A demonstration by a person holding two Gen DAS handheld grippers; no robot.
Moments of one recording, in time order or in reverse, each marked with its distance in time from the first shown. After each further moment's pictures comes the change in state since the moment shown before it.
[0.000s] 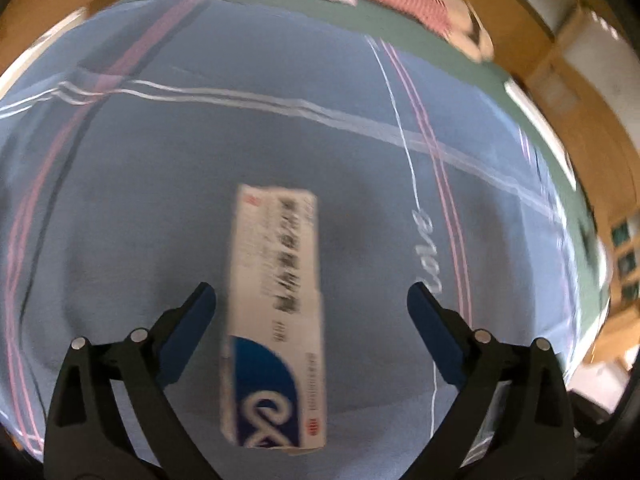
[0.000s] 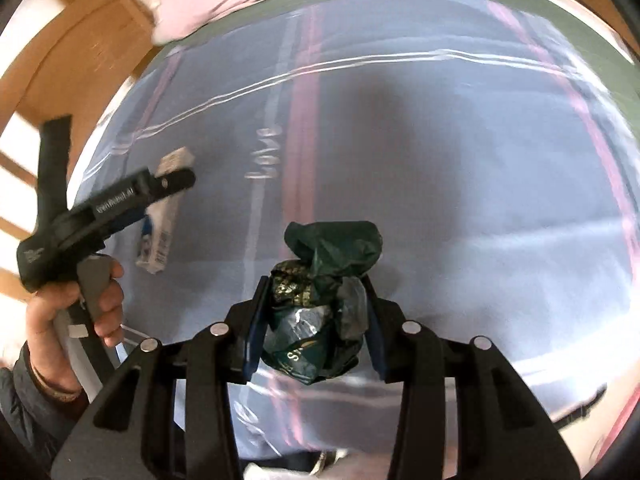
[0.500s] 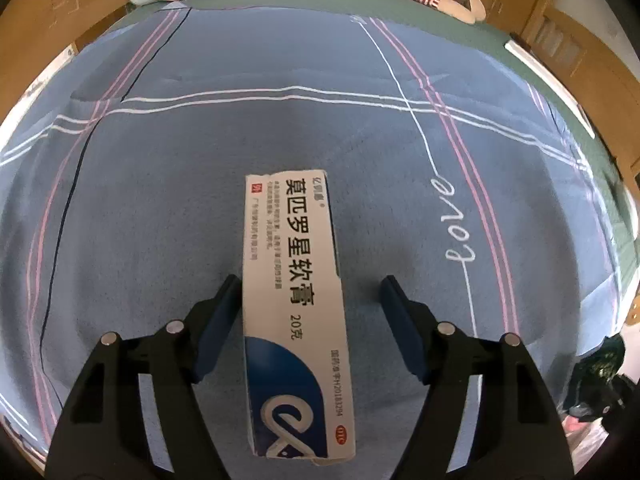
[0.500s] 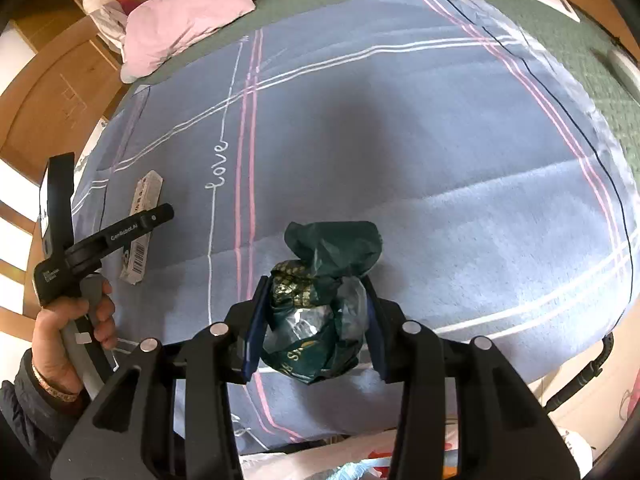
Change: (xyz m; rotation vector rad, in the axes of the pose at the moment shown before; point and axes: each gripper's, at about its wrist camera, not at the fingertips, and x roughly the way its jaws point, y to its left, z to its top) left arm 0.013 -0.006 0.000 0.119 -0.015 0.119; right arm -0.015 -0.023 -0.021 0.114 -0.080 -0.036
